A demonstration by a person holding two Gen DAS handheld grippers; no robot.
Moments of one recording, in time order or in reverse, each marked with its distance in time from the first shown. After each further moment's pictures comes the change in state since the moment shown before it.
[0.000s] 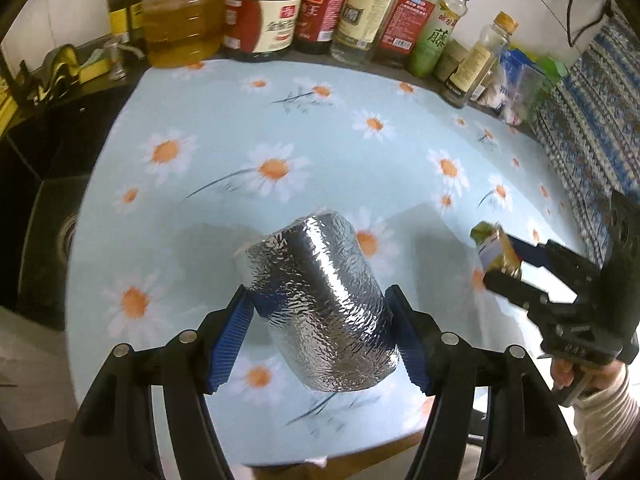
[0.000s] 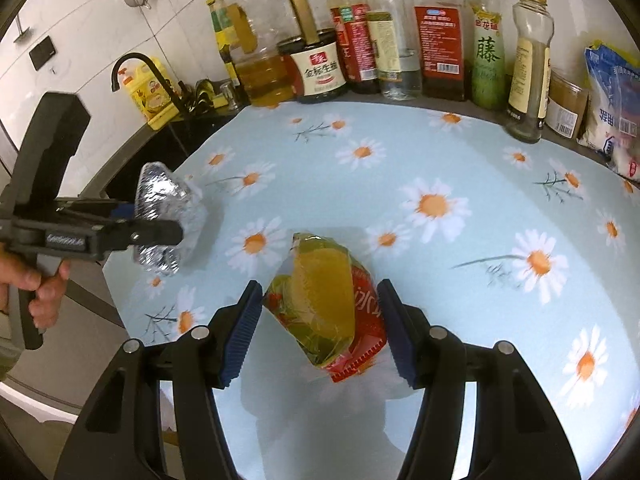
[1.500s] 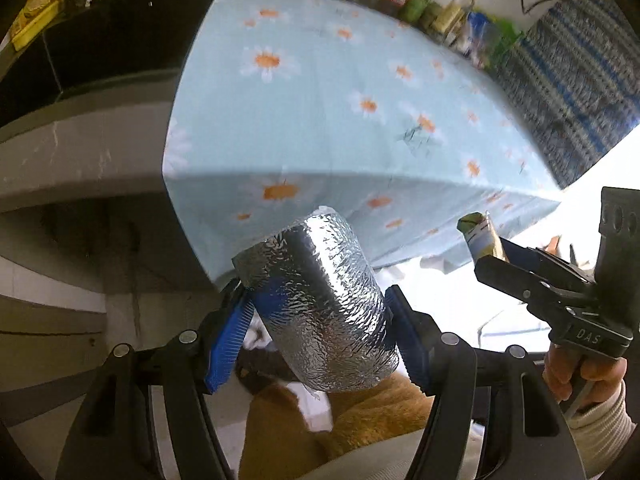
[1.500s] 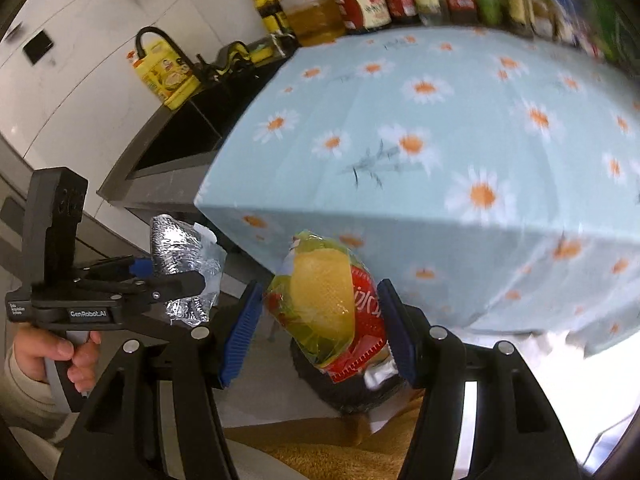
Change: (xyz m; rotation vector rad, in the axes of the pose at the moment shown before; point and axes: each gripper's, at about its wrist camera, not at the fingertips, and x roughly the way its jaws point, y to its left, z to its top) left arm -0.055 0.113 -0.187 0.037 0.083 -0.144; right arm 0.004 0.211 -0.133 0.267 0.051 -0.035
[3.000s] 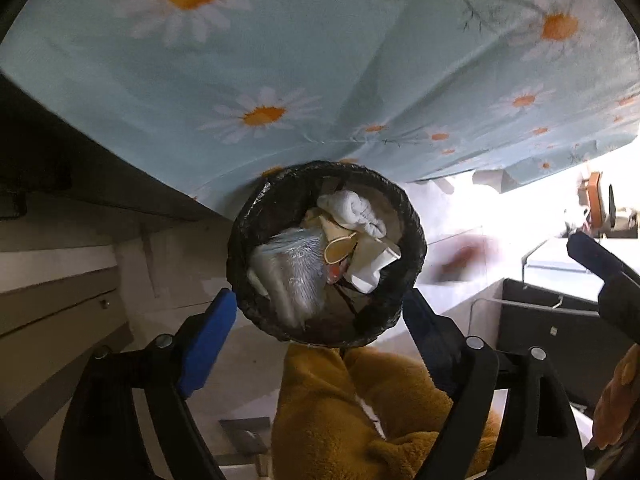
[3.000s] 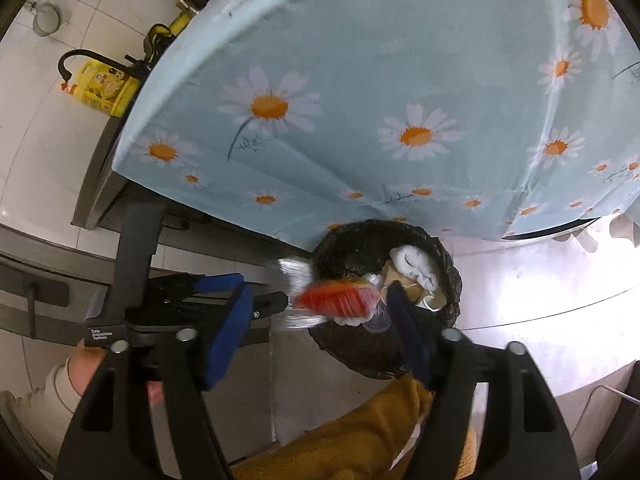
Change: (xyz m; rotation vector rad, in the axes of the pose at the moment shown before) left arm 0.161 0.032 -0.027 0.026 0.320 0.111; right arm 0.070 -0.043 -0.053 0.283 0.103 0.066
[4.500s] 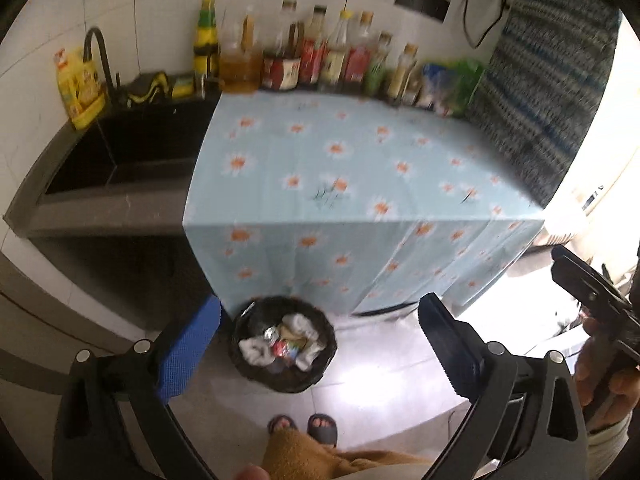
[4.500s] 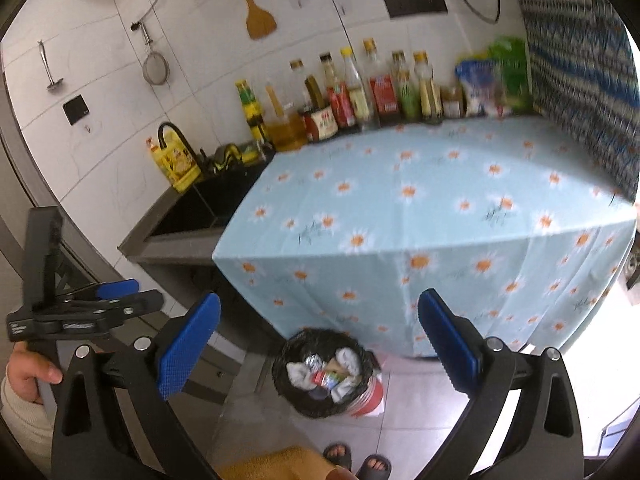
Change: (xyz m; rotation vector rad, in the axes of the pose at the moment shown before) left arm -0.290 -0.153 -0.125 -0.017 -0.630 0.077; right arm -0.294 0.031 -0.038 -0.293 -0.466 -0.079
